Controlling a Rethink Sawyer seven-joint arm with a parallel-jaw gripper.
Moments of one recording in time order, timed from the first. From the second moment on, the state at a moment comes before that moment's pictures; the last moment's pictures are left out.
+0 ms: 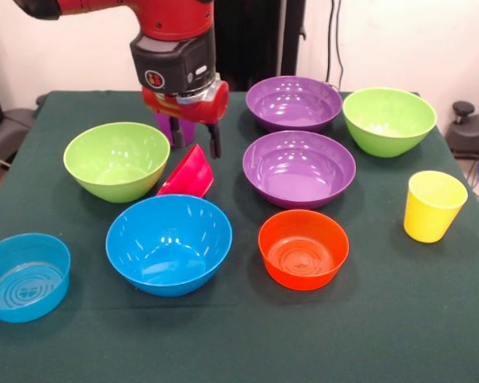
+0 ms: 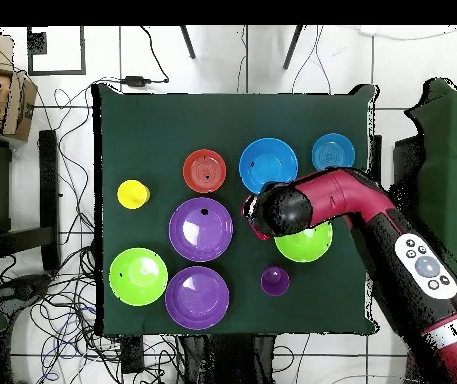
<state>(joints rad) -0.98 -0.51 0.96 1.72 -0.93 1.04 -0.64</state>
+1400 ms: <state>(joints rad) -0.98 -0.45 0.93 1.75 -0.99 0.94 -0.66</state>
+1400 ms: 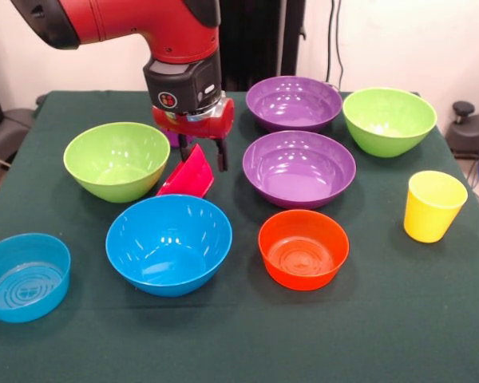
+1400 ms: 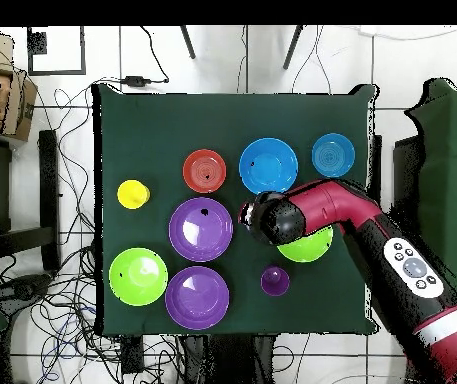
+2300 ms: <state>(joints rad) -0.97 -0.46 0.92 1.77 -0.99 0.88 -0.66</state>
